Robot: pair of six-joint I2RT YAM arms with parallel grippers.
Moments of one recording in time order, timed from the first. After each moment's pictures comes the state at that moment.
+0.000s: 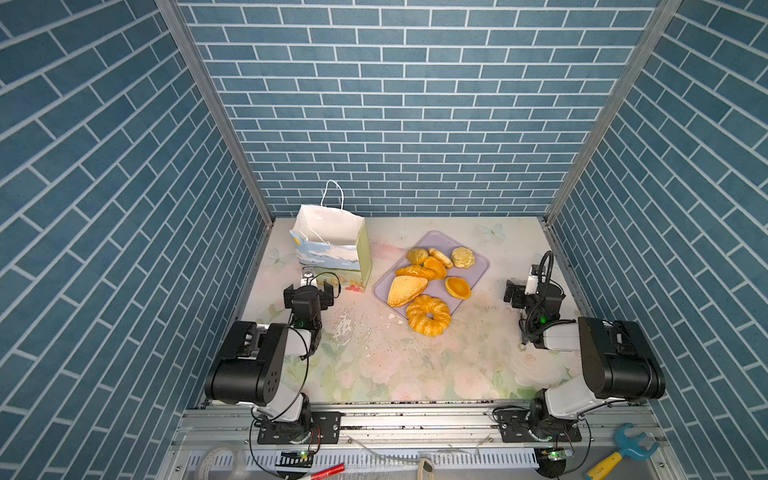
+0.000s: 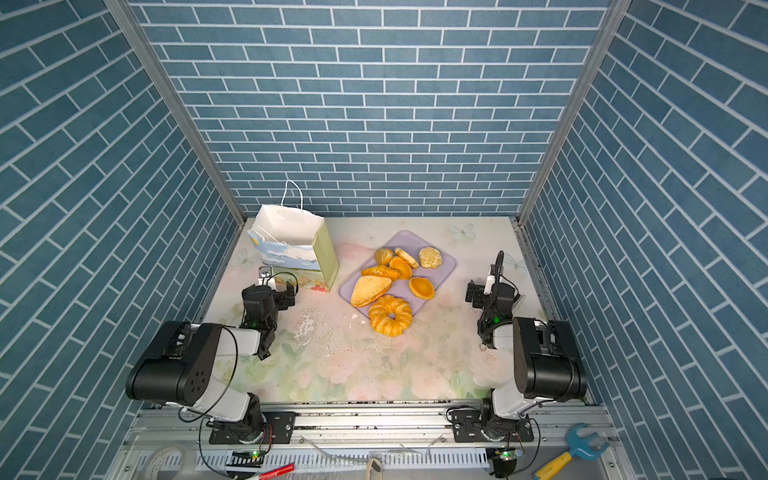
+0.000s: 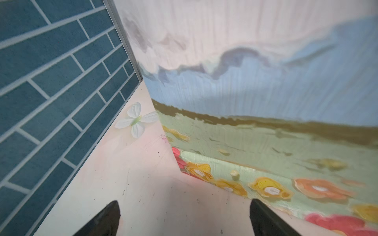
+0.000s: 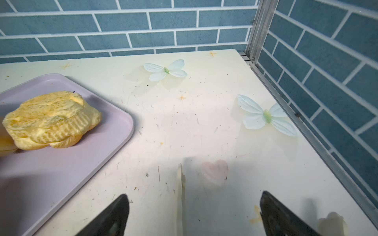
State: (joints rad) left arm -0.08 1.54 0.35 0.82 -0.34 0.04; right arm -0.03 1.54 0.38 0.77 0.02 0.00
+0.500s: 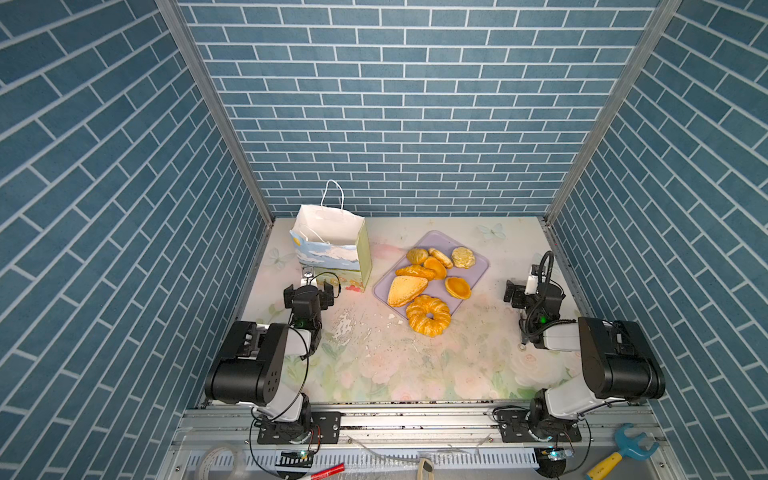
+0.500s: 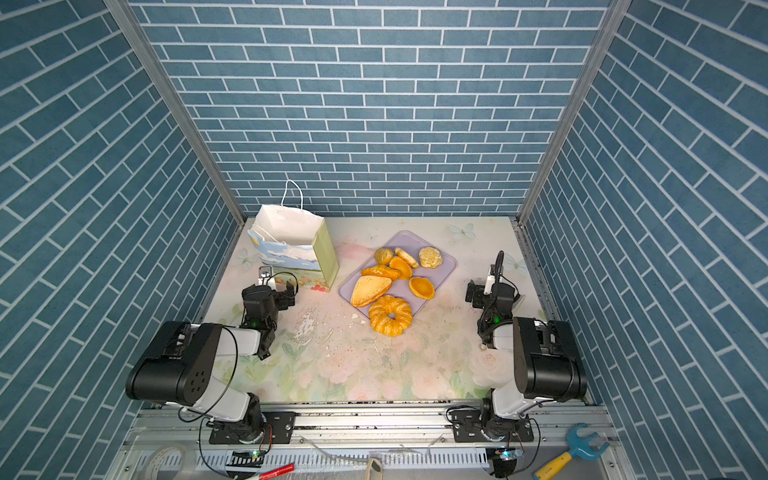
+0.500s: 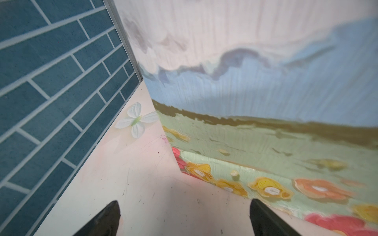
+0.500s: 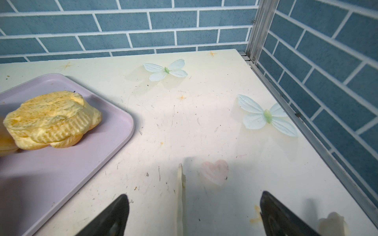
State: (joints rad) left arm -0.08 1.54 0.35 0.82 -0.34 0.04; right arm -0.03 1.54 0.38 0.77 0.02 0.00
